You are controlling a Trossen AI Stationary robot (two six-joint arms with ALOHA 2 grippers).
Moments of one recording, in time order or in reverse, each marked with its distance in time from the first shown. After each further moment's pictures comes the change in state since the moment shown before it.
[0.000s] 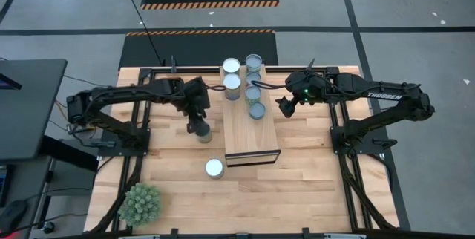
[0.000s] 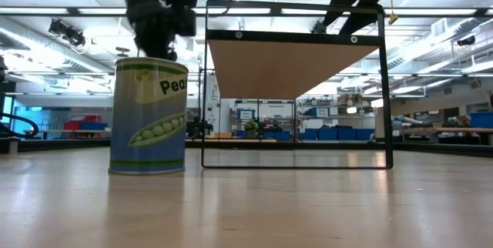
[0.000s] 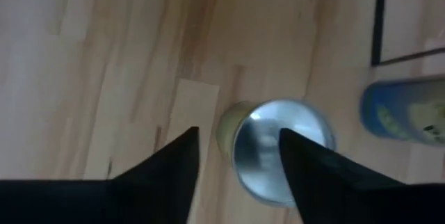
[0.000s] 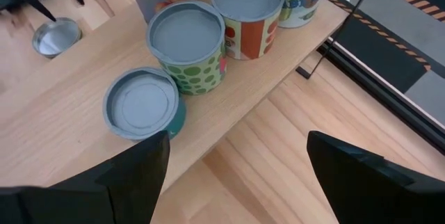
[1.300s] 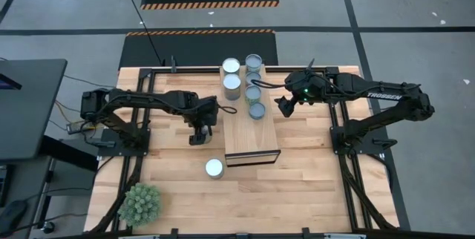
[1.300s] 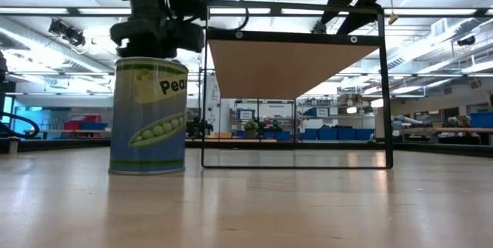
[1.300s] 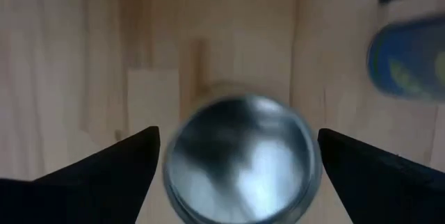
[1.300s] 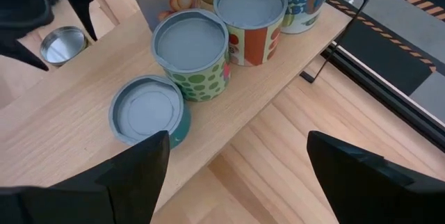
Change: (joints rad) left arm -0.167 0.153 0.027 -0.026 -0.076 0.054; right arm 0.000 0.000 0.000 0.022 -0.002 0.010
